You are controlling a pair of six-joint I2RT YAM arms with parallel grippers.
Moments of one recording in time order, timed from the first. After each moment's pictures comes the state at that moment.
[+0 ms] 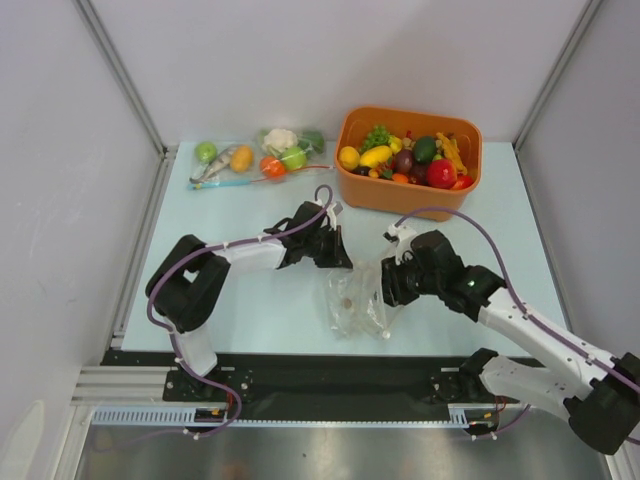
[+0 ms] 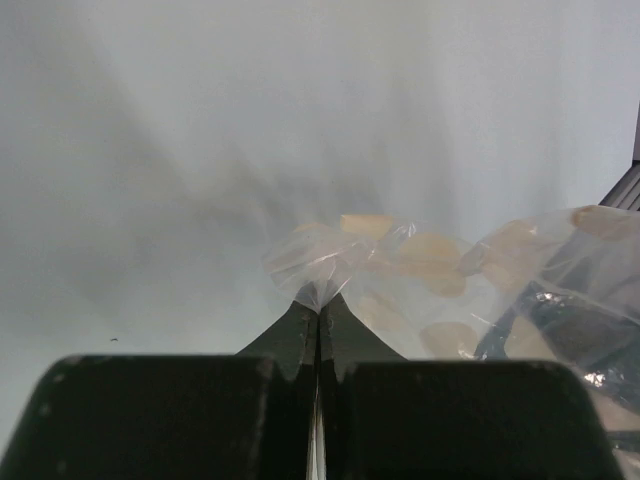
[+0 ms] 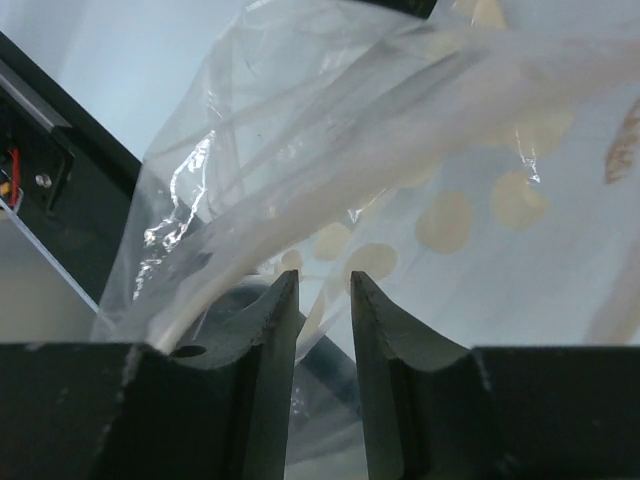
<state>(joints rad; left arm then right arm) -0.67 1.80 1.04 -0.03 0.37 -0.63 0.68 0.97 0.78 -0.54 -0.25 0.30</state>
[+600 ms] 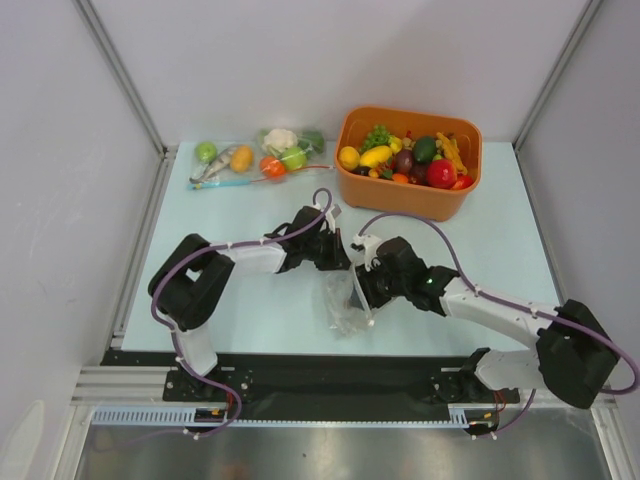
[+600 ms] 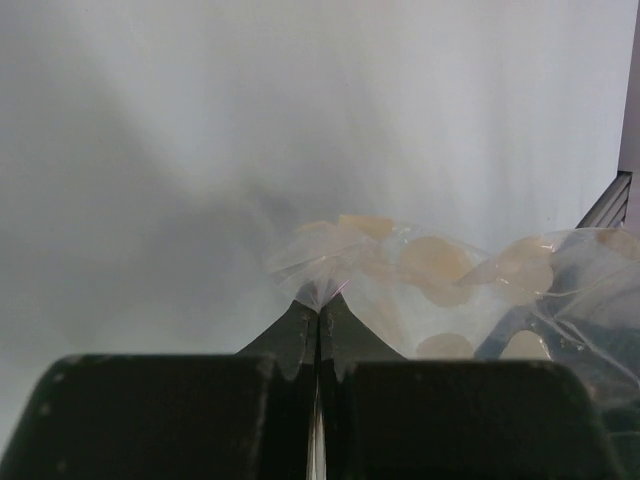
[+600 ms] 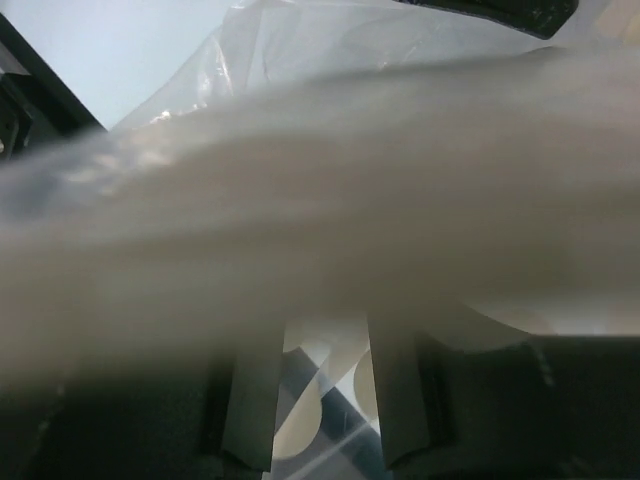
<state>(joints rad) -0.67 1.81 0.99 0.08 0.38 -0.68 0.80 1.25 0.70 -0.20 -0.25 0.31</state>
